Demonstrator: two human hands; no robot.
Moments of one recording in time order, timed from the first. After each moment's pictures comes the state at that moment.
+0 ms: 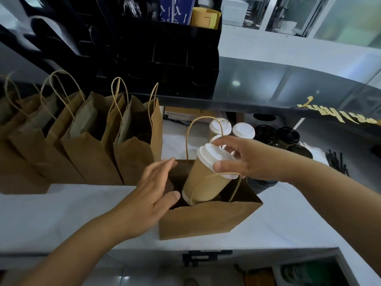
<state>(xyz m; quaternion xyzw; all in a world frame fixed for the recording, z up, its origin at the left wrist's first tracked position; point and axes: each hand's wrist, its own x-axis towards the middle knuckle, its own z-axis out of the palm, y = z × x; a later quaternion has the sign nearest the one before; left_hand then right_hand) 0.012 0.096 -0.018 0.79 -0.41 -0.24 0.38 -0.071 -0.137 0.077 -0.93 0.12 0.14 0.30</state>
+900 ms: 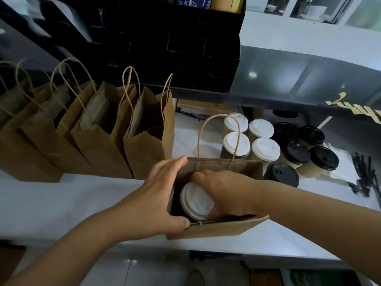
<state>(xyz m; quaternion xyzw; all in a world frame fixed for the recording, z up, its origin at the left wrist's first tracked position) 0.022 0.100 -0.013 0.80 -0.42 -0.28 0.31 -0.038 -0.099 0.004 -0.97 -0.09 0.21 0.09</state>
